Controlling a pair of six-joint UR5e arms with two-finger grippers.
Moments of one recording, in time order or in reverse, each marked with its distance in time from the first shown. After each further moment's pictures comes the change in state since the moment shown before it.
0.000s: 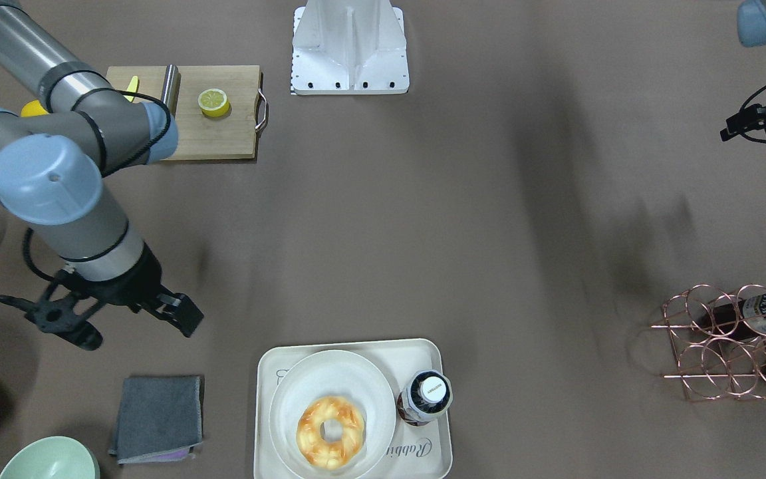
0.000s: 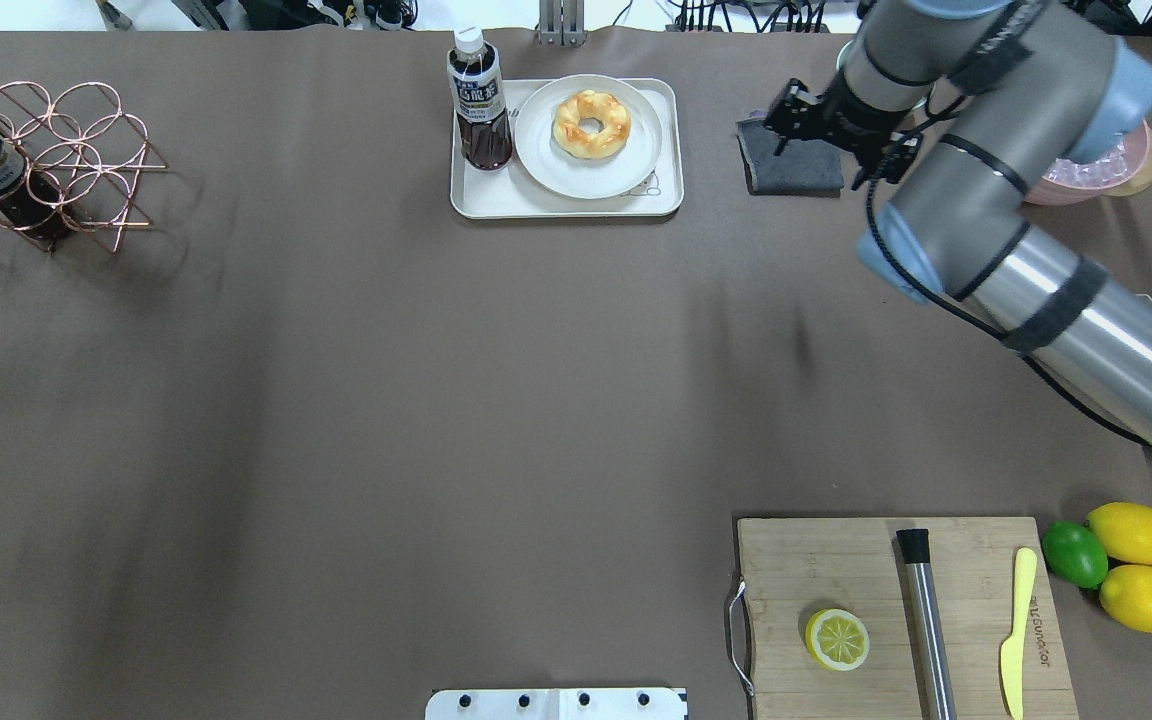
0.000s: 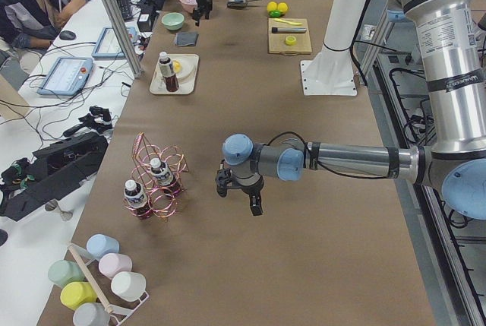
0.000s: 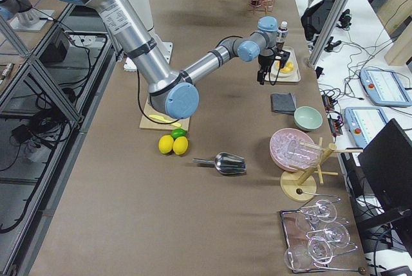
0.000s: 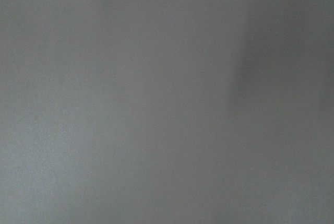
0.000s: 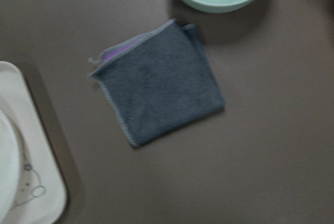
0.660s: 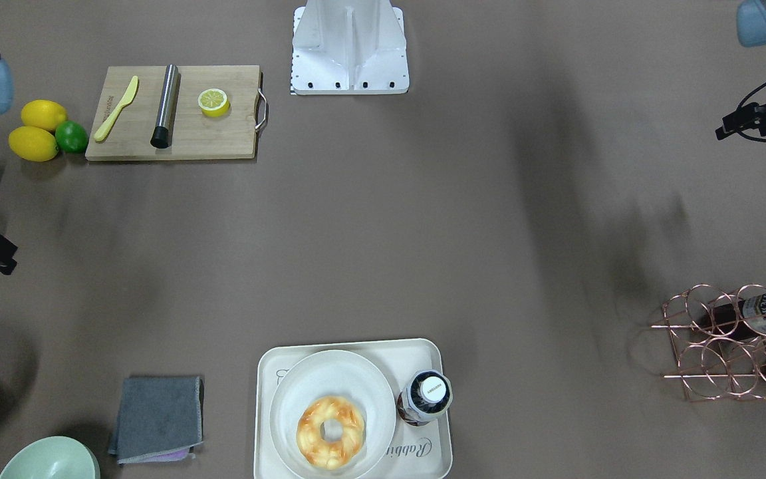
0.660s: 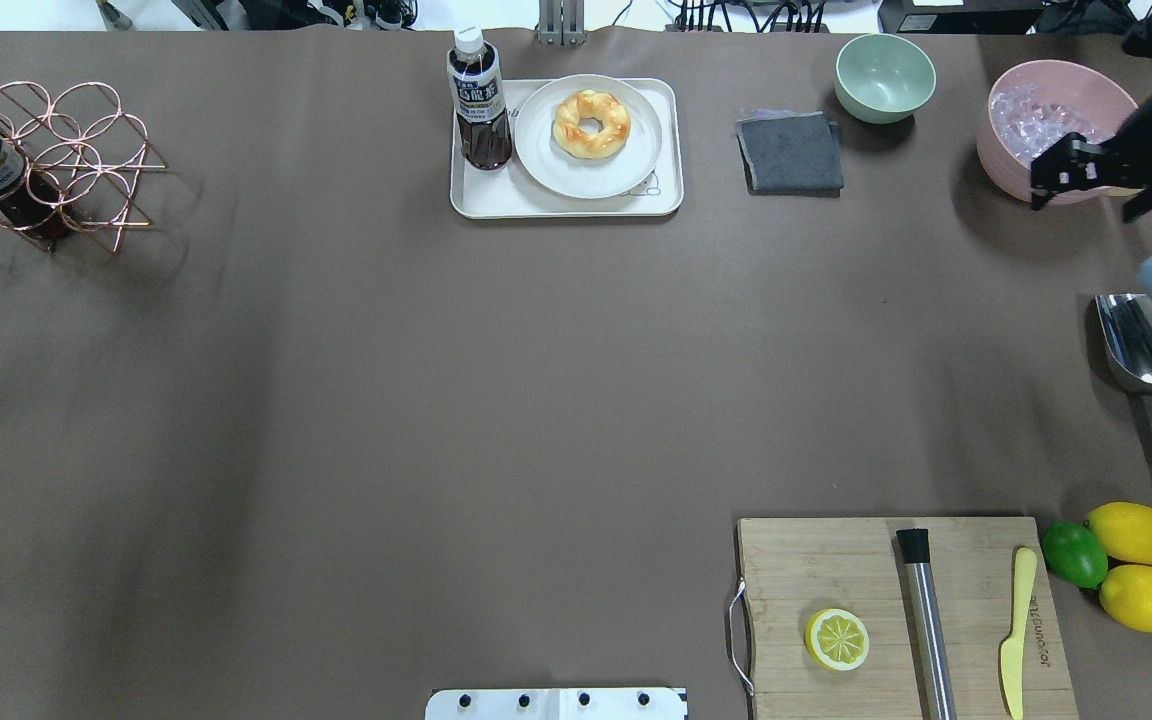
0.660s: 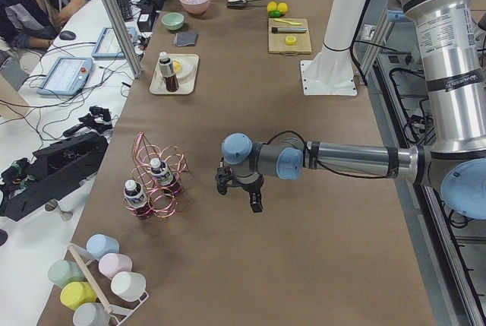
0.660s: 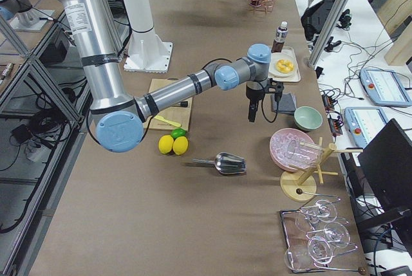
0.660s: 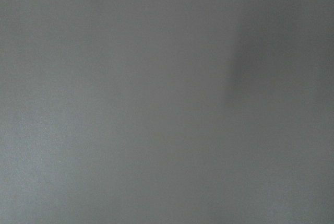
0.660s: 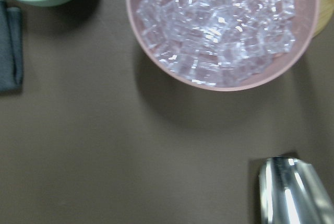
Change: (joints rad) left arm 0.001 -0.003 -0.002 0.001 -0.033 -0.001; right arm 0.230 -0.404 0.282 -0.128 0.115 -0.568
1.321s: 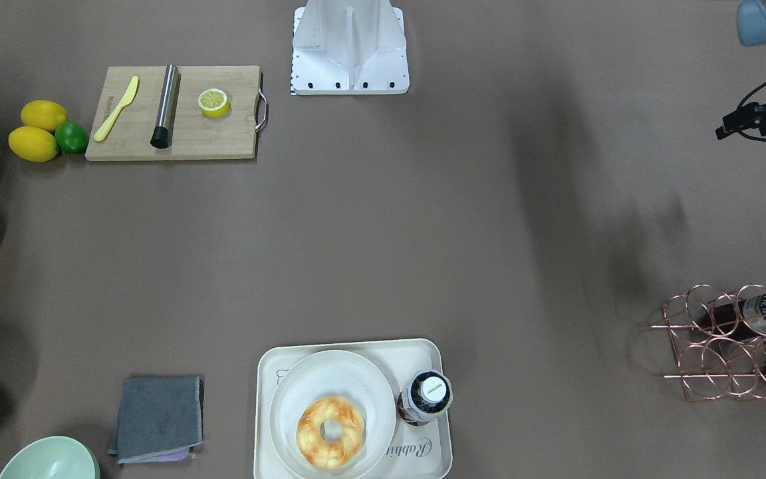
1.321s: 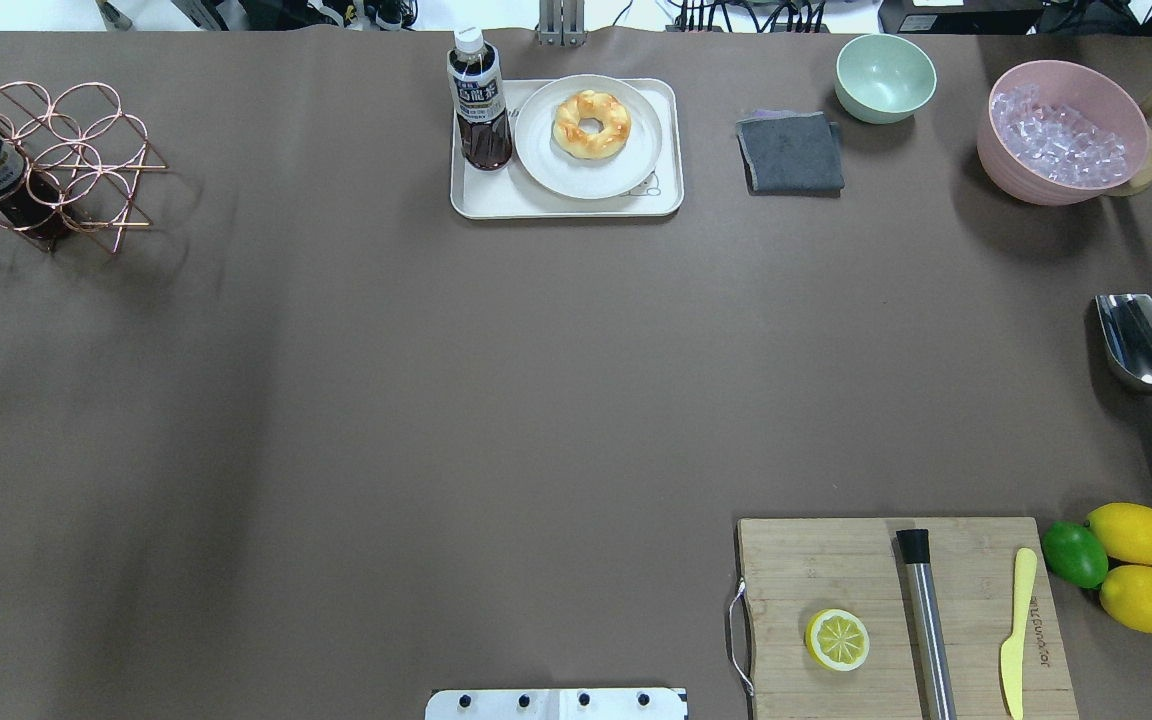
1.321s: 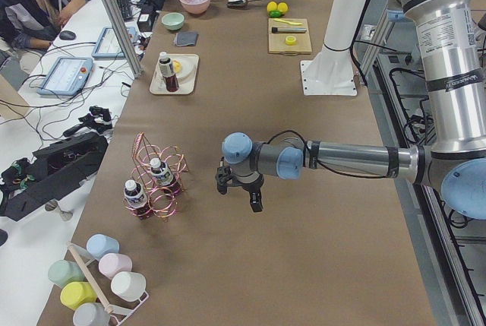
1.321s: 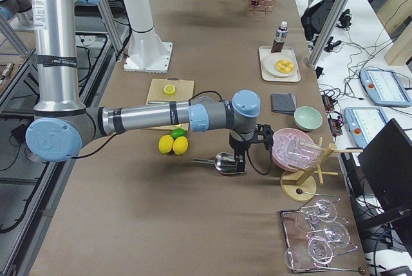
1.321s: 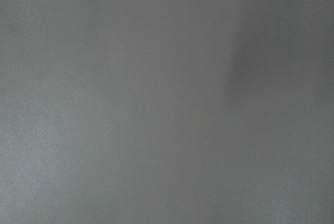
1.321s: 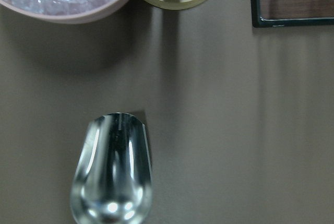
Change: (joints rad) left arm 0.000 0.001 -0.003 0.000 0.000 0.000; right arm 0.277 -0.232 -0.036 -0.005 0.092 -0.619
